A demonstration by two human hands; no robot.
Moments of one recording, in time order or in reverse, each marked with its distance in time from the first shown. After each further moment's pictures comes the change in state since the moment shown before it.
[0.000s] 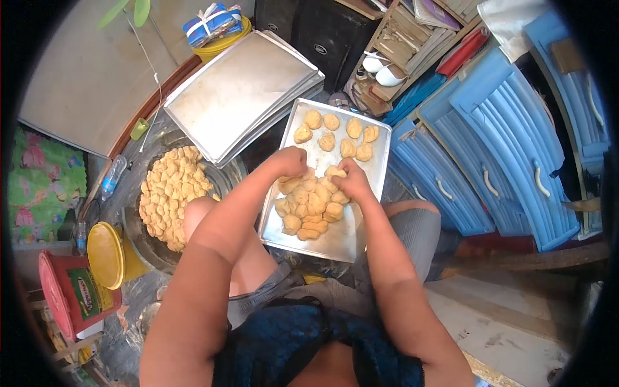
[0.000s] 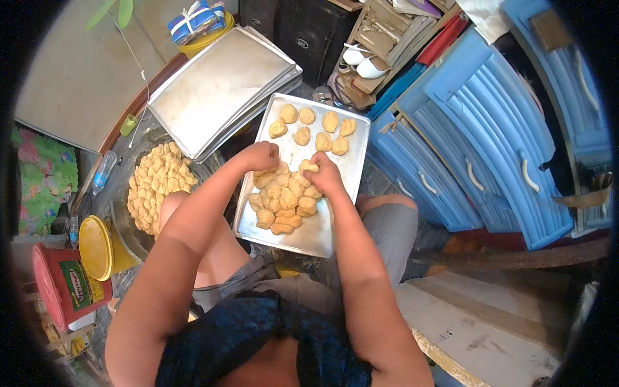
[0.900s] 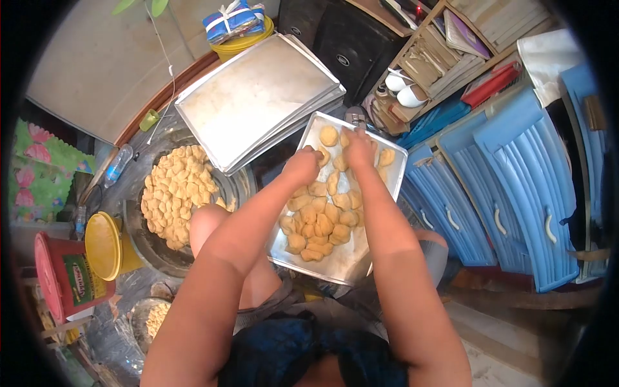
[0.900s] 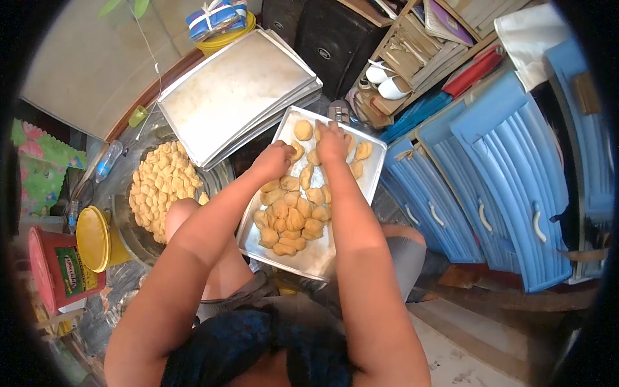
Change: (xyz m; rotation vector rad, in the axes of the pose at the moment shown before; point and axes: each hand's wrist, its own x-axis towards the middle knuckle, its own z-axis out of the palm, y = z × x) left_hand 0.020 -0.004 0.007 -0.138 0.649 -0.075; right_hand 0.133 -0.026 0.011 -0.789 0.409 -0.380
